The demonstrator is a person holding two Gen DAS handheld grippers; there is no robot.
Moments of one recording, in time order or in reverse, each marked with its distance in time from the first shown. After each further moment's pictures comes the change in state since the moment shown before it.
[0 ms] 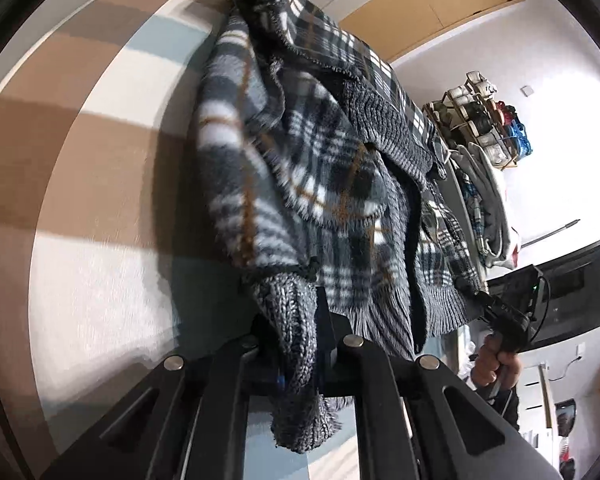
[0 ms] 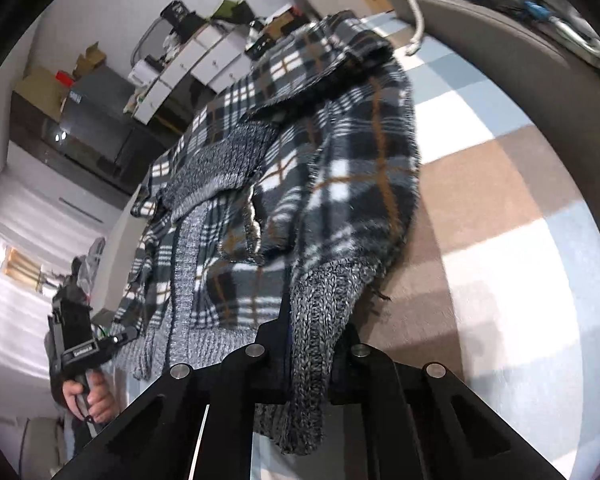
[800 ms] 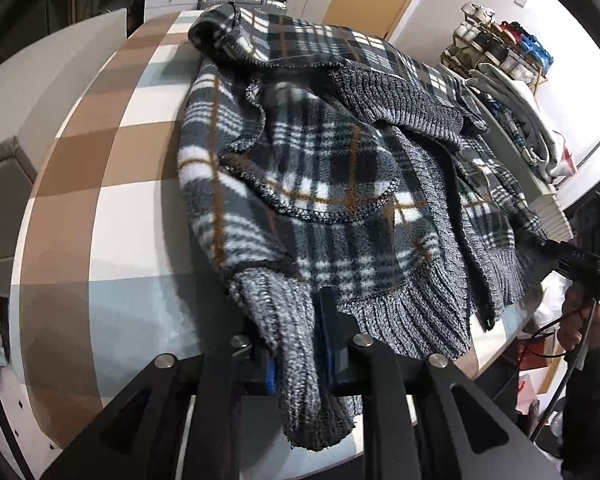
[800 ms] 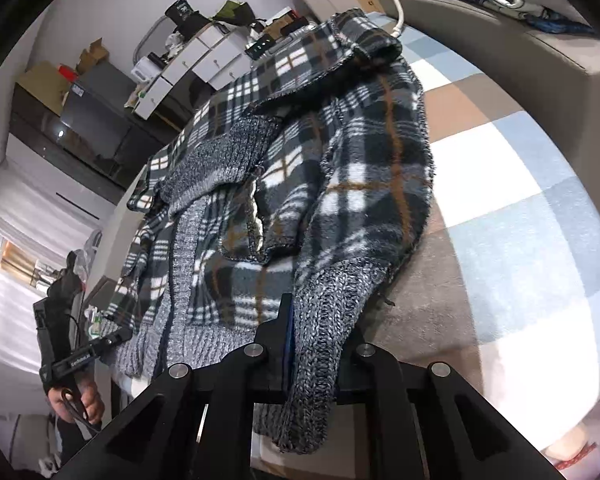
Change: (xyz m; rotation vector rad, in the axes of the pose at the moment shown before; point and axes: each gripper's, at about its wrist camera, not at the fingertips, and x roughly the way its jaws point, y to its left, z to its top) left arm -0.006 -0.040 -0.035 0.291 -0.028 0.352; right arm 0.004 0.012 -0.016 -0.021 -0.015 -0.043
